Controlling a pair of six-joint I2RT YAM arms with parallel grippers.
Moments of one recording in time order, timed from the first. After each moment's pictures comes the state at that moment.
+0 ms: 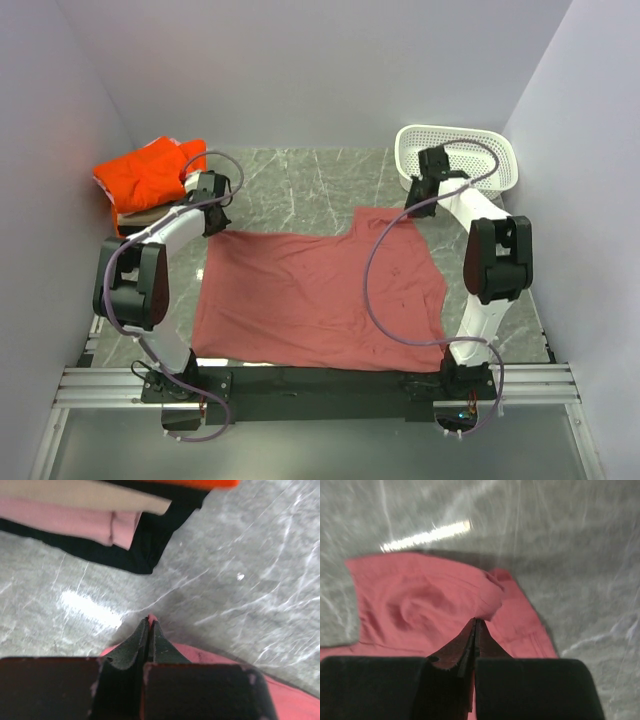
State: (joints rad) left arm -0.16 1.71 1.12 -0.36 -0.39 -0.60; right arm 0.10 1.91 1.47 -0.58 0.03 0.39
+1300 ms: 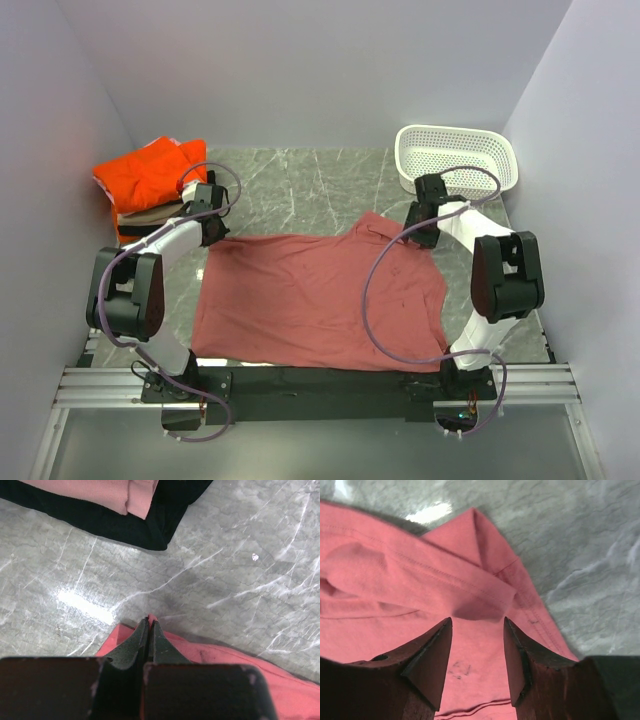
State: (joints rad) left arm -0.16 1.63 0.99 -0.30 -0.37 -0.62; right arm 0.13 1.74 1.14 -0.55 0.11 0.46
